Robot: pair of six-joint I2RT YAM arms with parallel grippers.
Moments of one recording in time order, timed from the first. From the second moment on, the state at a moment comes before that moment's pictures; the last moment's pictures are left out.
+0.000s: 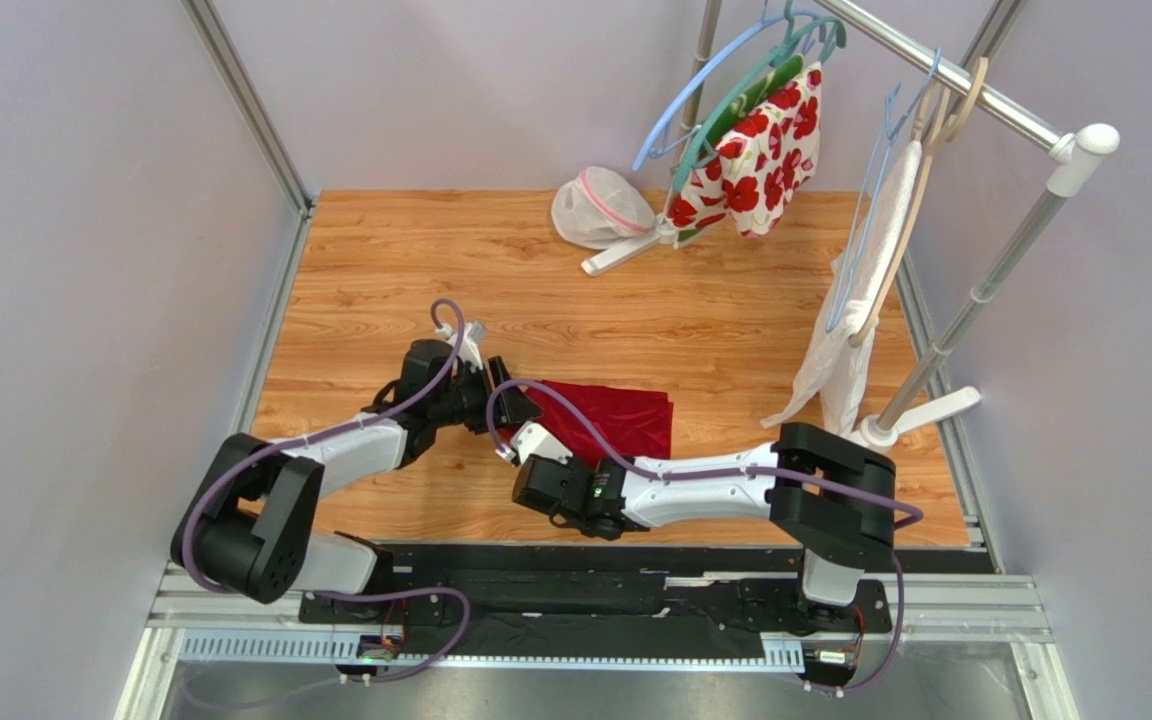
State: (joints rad) left arm -0.37 1.36 0.48 0.24 0.47 -0.68; right arm 1.32 1.76 1.02 -0.40 0.45 0.32
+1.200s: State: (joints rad) left arm -0.37 1.39 0.60 0.02 0.37 -0.51; right arm 1.00 1.66 0.84 -0.10 -0.45 0.28
